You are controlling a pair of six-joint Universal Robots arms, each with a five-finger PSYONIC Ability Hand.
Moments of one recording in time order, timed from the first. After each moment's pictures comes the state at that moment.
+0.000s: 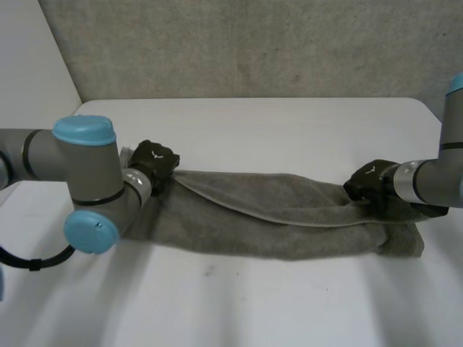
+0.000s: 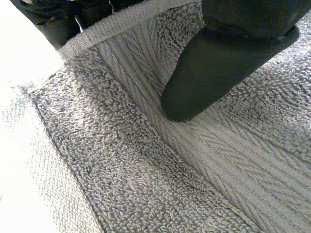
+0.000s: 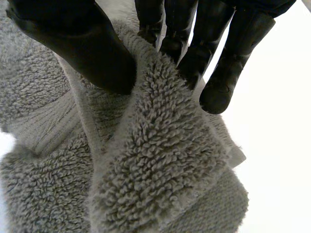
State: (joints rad) left arm 4.29 -2.31 -1.17 3.14 -1.56 3.73; right arm 1.73 -0.77 0.90 0.67 1.32 2.28; left_hand 1.21 1.22 1.22 1.22 1.02; right_hand 1.31 1.33 1.34 1.34 1.18
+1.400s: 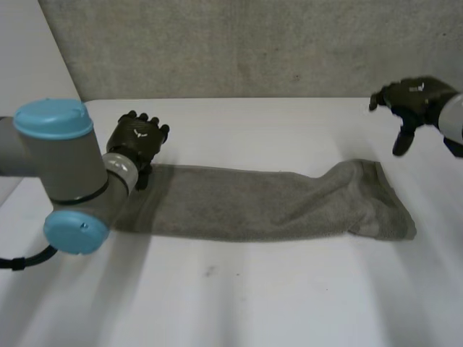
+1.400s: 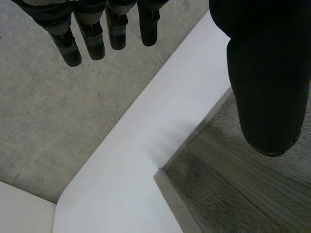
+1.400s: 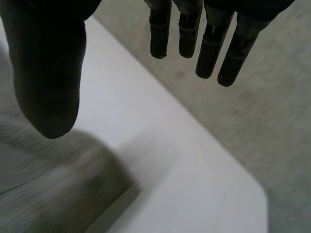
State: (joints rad) left arm 4.29 -2.12 -1.31 3.23 -1.63 3.72; right arm 1.65 -1.01 0.88 0.47 1.23 2.59; left_hand 0.17 0.17 0.17 0.17 0.03; right_hand 0.36 0.34 0.36 0.35 0.20
